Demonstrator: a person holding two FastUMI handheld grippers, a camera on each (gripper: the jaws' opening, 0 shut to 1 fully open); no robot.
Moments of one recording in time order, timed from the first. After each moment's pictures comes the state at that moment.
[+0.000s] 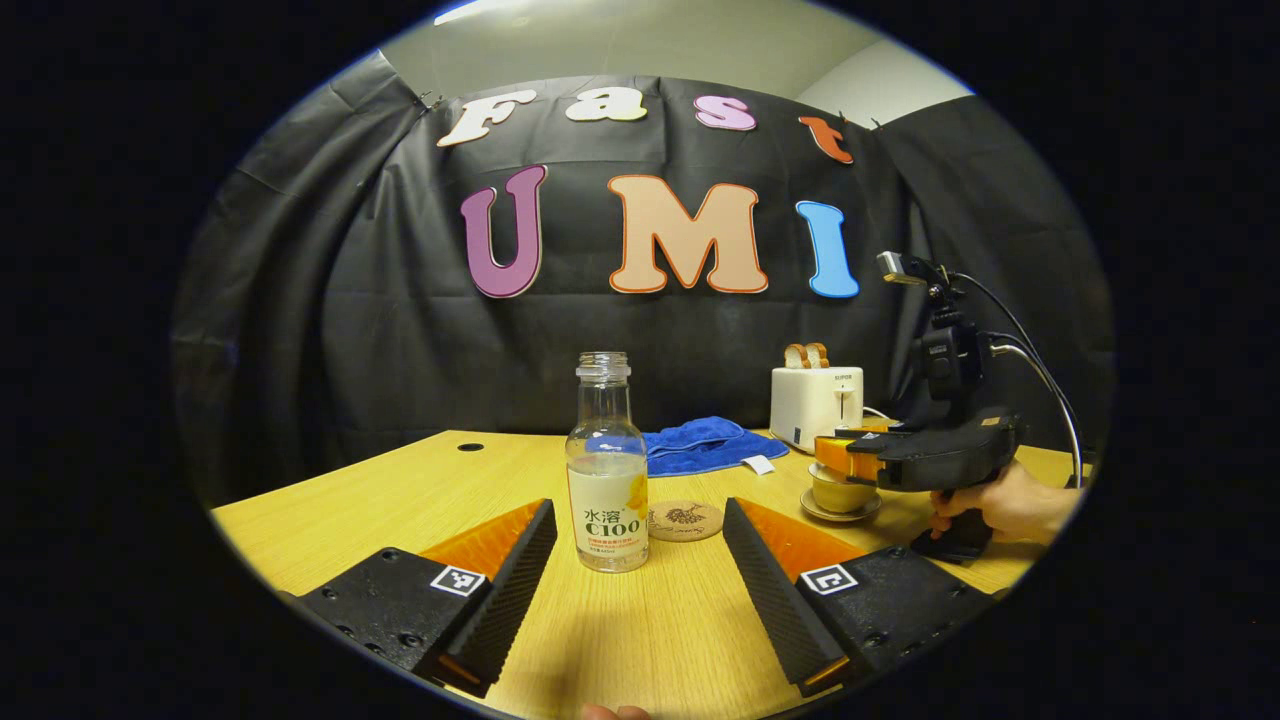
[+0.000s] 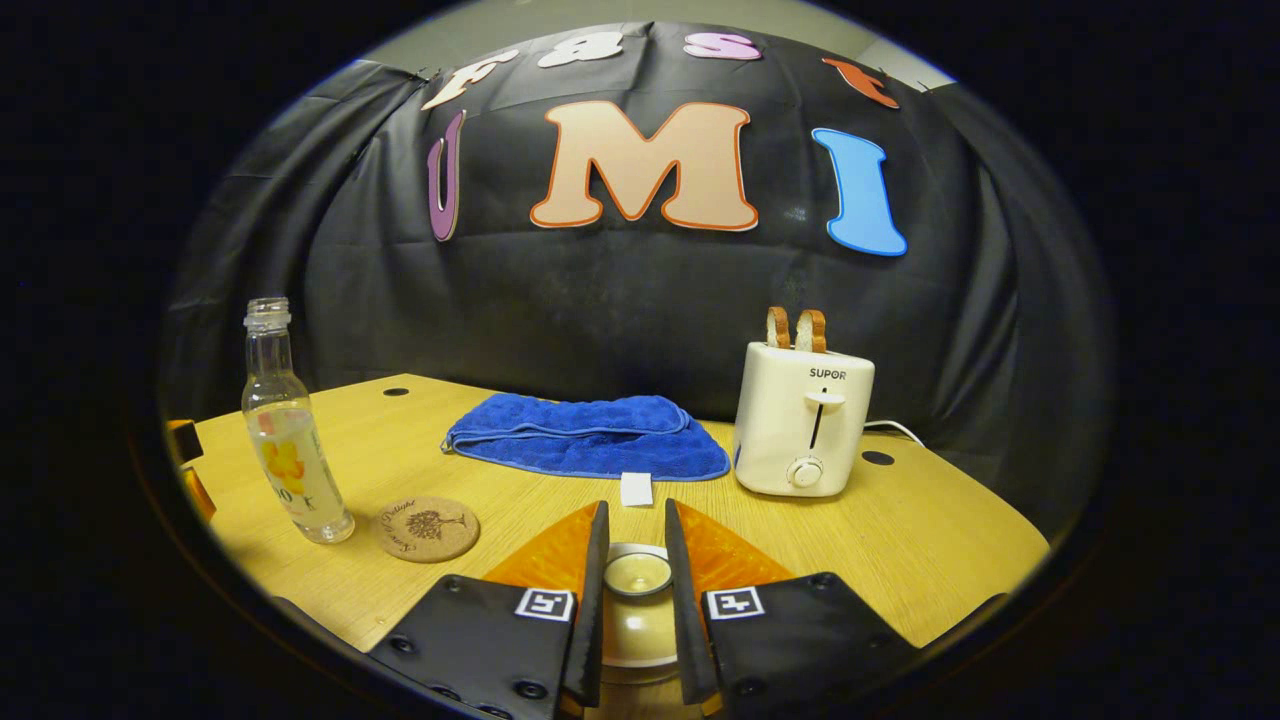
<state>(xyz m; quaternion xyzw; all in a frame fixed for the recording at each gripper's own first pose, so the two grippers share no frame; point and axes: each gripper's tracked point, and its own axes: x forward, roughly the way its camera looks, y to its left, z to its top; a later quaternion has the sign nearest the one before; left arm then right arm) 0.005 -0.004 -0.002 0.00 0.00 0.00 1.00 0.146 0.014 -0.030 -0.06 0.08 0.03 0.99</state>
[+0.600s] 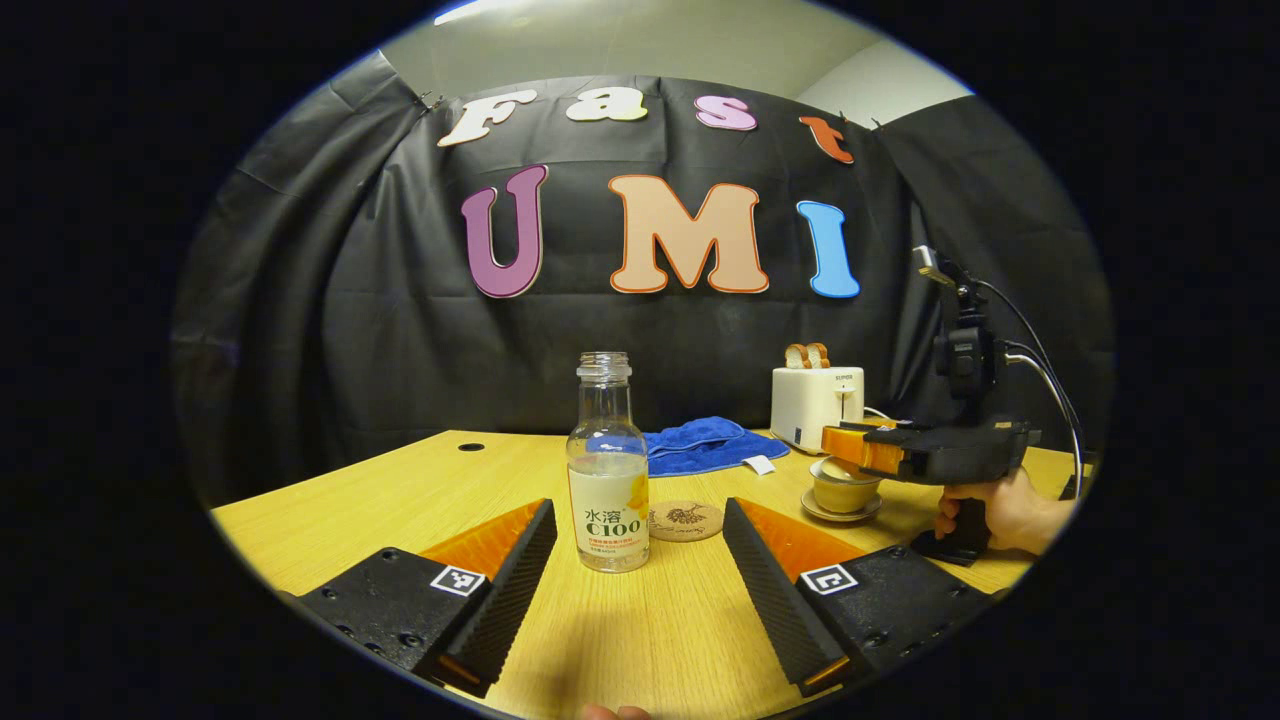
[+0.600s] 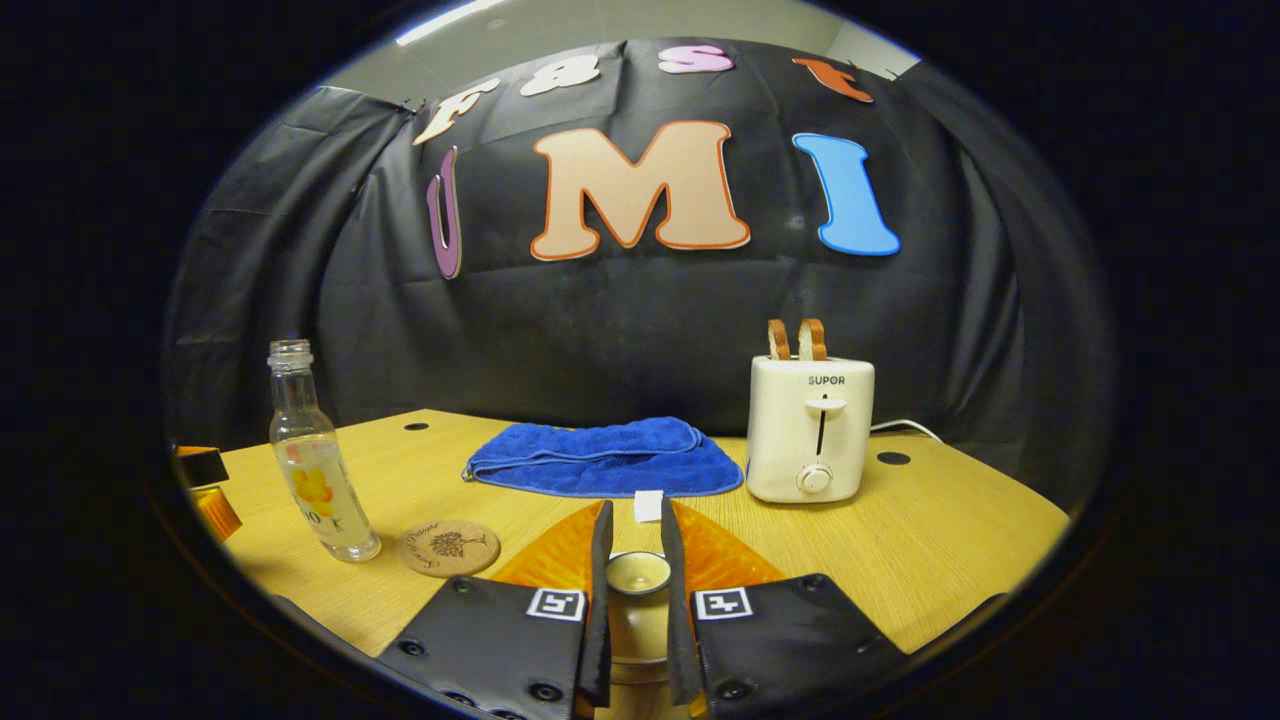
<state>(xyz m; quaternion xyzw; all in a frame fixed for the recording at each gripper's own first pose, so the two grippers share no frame) 0.005 -0.004 -0.002 0.00 0.00 0.00 1.00 0.137 0.013 -0.012 0.00 0.03 0.06 1.00</state>
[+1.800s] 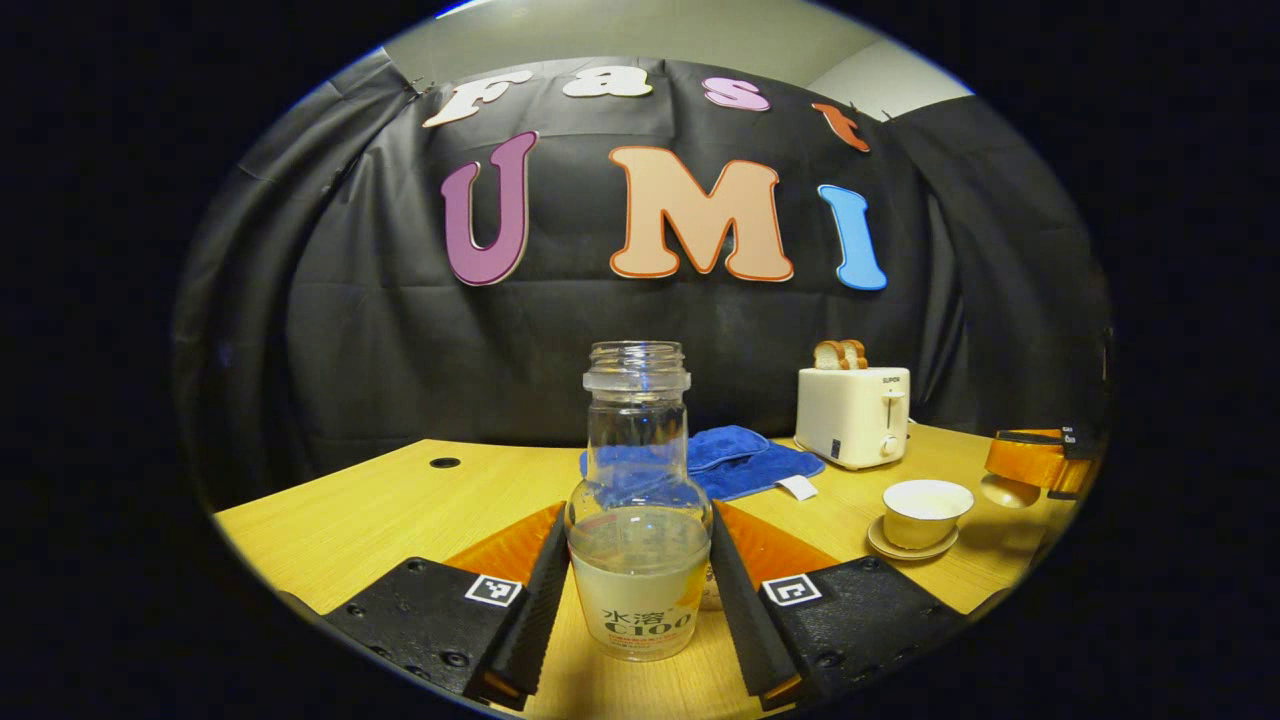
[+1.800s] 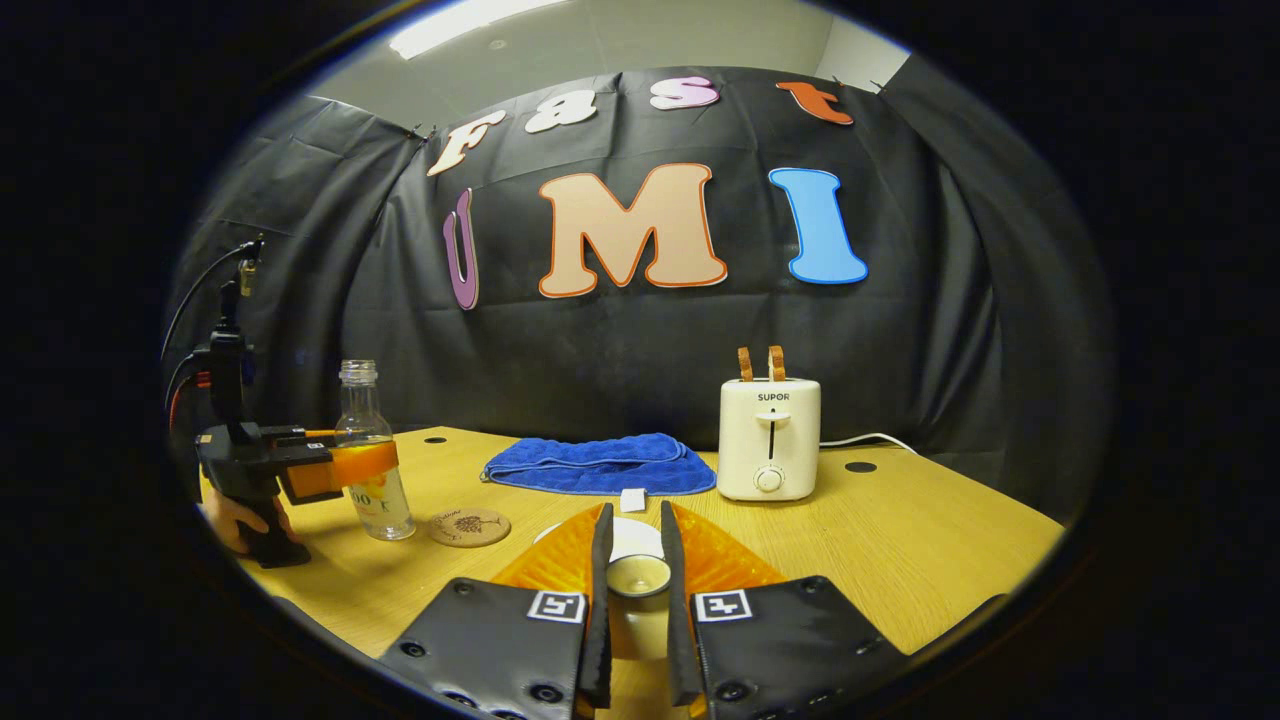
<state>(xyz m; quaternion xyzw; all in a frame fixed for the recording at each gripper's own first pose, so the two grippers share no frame) 0.115 0.013 -0.006 0.00 0.00 -0.01 1.00 0.069 -0.023 -0.001 0.00 0.00 0.07 1.00</state>
